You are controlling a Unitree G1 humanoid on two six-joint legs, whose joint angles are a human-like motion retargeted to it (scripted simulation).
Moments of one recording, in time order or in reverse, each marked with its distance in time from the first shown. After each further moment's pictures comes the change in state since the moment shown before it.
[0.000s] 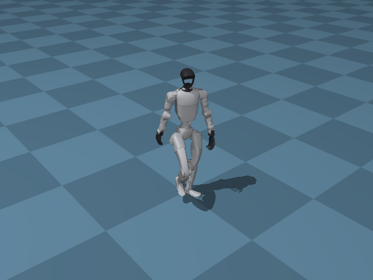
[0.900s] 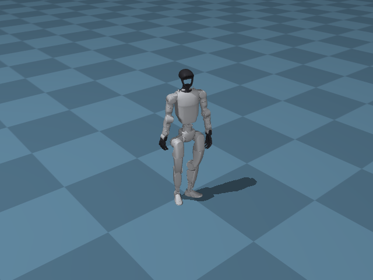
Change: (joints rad) left arm 0.097 -0.024 -0.020 0.135 0.053 0.001 0.020; right arm -0.035 0.051 0.117 0.060 -0.045 -0.013 0.039; waist 0.154 -0.105 -0.109; left_leg 0.102 -0.112 0.043 -0.074 -0.001 -0.057; right_leg 0.854 0.151 -0.089 -1.431 -0.041 -0.017
